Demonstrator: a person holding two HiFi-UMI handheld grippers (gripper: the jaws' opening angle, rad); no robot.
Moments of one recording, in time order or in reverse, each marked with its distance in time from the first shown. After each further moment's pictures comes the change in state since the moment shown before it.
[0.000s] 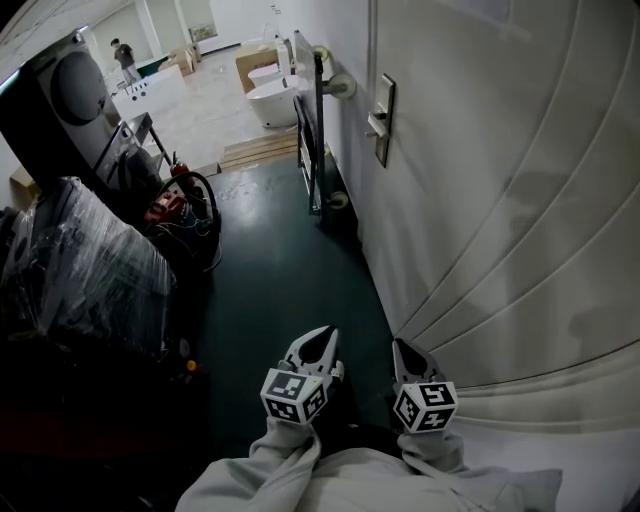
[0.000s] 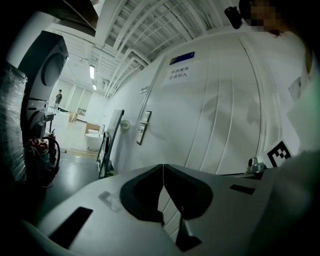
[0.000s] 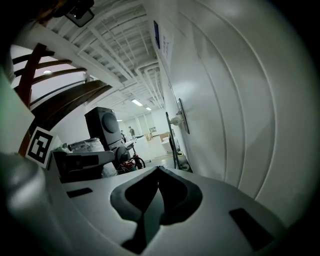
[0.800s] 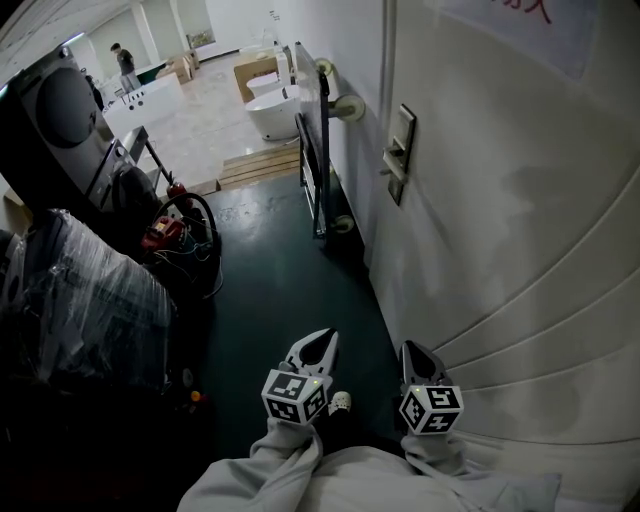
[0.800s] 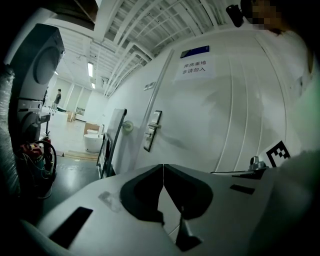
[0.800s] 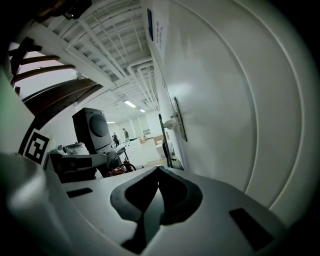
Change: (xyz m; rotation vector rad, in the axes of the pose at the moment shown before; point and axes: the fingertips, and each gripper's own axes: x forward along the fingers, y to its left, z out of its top) left arm 0.093 0.094 0.060 0.001 0.014 -0.009; right arm 0.118 -0.030 0.070 0.012 -0.026 -0.070
